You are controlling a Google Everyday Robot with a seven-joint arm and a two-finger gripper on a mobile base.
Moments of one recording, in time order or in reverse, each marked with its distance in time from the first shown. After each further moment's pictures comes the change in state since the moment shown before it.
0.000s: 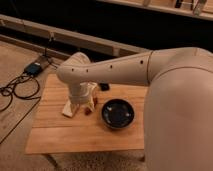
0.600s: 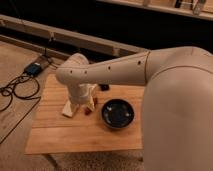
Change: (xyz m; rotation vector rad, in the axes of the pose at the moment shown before) arm -0.010 0.004 0.009 0.036 -0.051 0.023
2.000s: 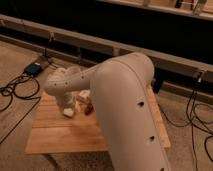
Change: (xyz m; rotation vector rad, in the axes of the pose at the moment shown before) arm -0.049 0.090 0.102 -0.022 -0.011 0.075
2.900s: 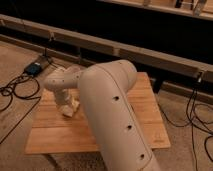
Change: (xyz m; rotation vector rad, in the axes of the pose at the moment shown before) arm -0.041 0.024 0.038 -0.023 0.031 -0.015
